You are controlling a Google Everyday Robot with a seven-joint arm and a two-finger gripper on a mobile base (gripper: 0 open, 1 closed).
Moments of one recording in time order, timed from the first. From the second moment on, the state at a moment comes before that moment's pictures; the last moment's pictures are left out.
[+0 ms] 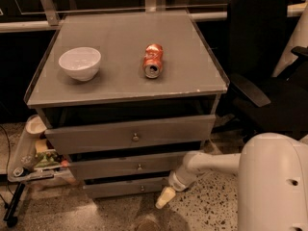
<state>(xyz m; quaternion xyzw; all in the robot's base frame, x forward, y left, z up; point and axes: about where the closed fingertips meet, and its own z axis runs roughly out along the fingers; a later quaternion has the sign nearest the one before) 0.528 -0.078 0.306 -0.48 0.84 0.21 0.13</state>
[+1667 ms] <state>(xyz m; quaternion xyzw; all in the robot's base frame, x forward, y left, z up) 0.570 -0.100 0.230 -0.44 0.86 0.17 0.18</state>
